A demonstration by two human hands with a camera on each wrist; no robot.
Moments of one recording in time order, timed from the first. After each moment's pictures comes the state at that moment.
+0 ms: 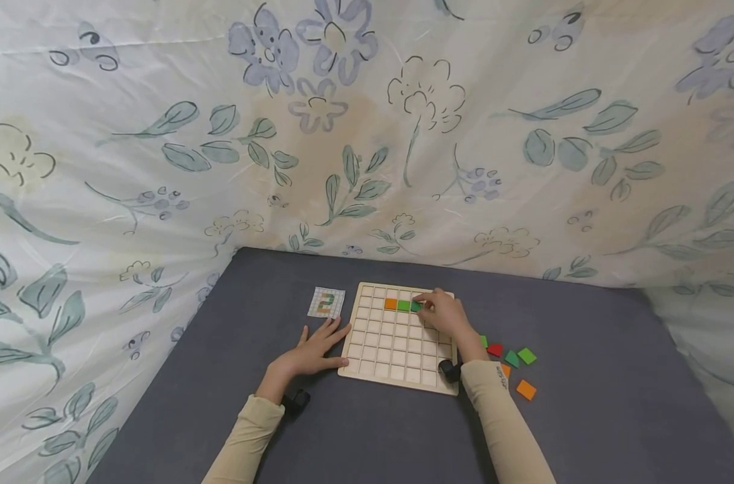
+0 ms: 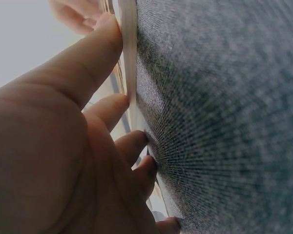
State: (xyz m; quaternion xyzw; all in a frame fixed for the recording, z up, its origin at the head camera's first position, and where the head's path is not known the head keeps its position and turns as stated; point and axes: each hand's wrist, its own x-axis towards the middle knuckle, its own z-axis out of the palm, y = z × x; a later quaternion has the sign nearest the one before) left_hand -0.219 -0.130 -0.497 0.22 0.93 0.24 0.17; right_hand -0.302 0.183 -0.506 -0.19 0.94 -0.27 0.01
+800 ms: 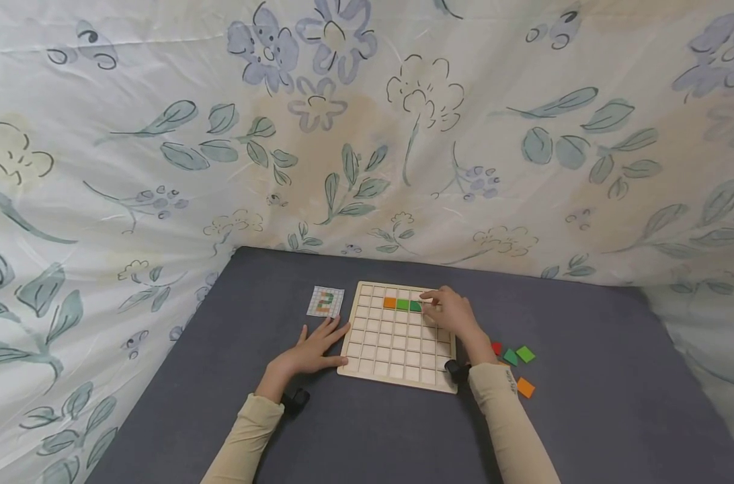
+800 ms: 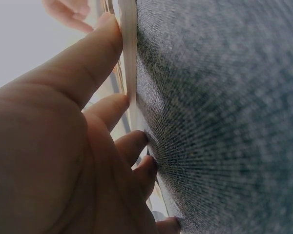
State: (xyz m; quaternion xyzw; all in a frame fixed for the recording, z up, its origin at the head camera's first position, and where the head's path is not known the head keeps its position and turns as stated) left_hand -0.221 -0.131 -0.499 0.22 0.93 0.24 0.17; right_hand -0.294 0.196 -0.497 -0.20 0.94 -0.28 -0.01
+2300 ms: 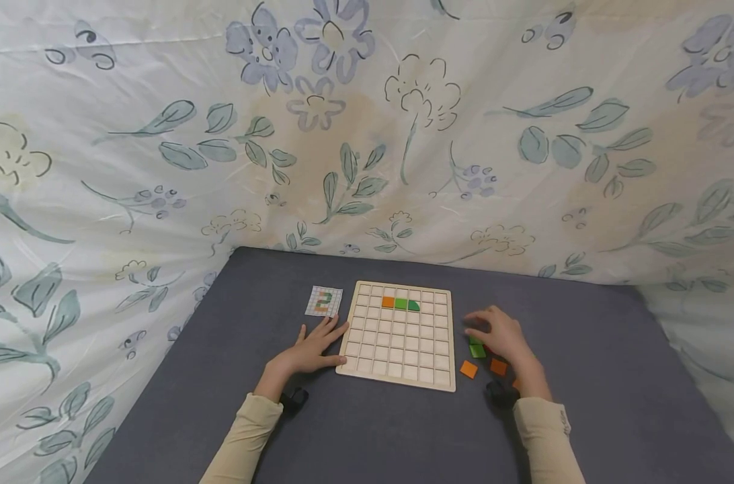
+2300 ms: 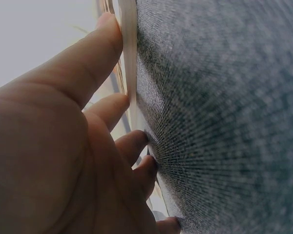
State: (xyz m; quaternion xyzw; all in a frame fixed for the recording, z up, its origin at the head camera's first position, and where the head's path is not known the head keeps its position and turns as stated) left_hand -0.221 -0.133 -0.503 0.23 0.93 0.24 0.16; right_hand -0.247 0.273 -0.499 -0.14 0.96 -0.24 -0.01
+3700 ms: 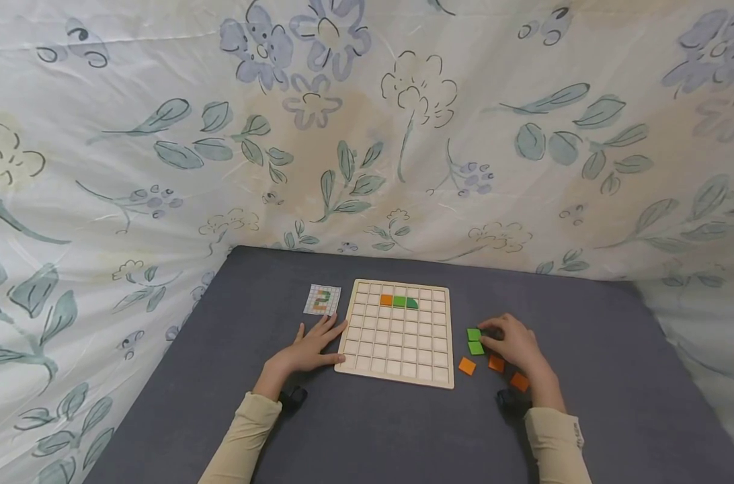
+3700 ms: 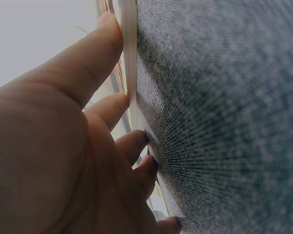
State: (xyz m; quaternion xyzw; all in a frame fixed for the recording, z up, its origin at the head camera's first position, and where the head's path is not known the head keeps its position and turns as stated) left_hand -0.221 -0.132 -0.503 0.22 0.93 0.23 0.17; right_hand -0.227 0.295 -0.504 -0.11 0.96 -0.25 0.01
